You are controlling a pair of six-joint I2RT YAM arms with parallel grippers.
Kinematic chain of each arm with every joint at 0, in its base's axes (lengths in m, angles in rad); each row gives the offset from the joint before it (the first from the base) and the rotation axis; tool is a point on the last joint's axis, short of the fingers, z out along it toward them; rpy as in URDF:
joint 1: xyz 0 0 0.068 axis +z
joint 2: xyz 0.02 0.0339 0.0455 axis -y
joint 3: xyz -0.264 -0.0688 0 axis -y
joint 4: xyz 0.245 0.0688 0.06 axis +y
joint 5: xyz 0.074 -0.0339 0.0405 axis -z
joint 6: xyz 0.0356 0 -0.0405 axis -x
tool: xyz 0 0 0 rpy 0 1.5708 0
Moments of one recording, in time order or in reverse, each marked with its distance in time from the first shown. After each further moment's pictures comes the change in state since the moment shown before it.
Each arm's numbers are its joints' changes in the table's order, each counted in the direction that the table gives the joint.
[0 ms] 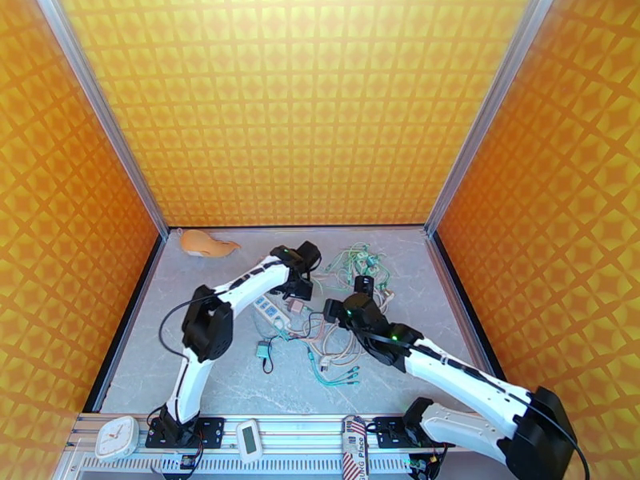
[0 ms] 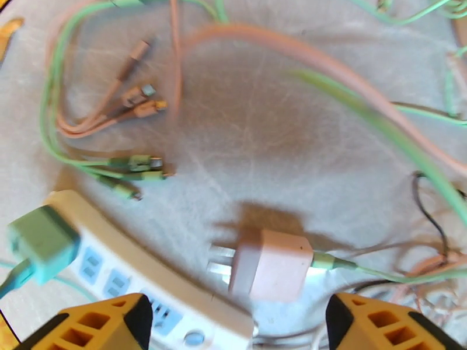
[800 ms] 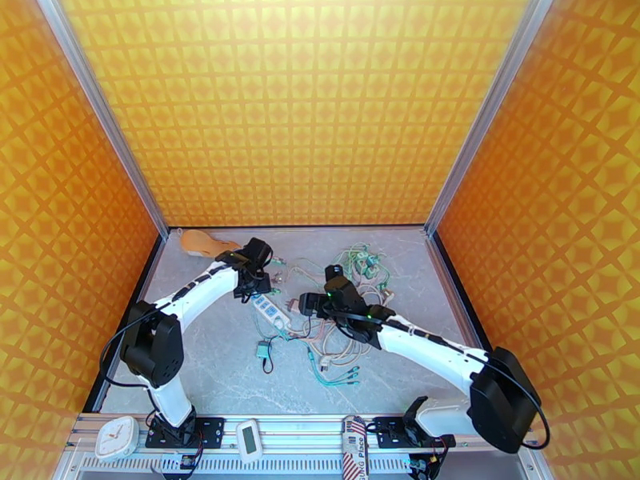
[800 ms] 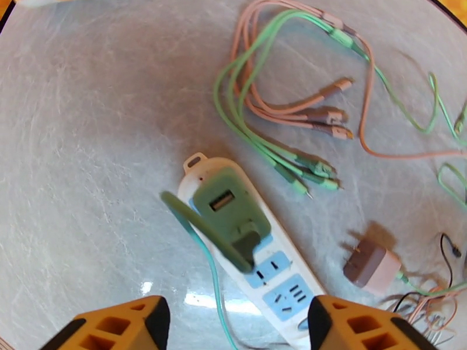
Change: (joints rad) left arm 0.232 0.329 -0.460 -0.230 0.001 0.160; right arm 0.000 -0.266 0.173 -0.106 -0.270 0.070
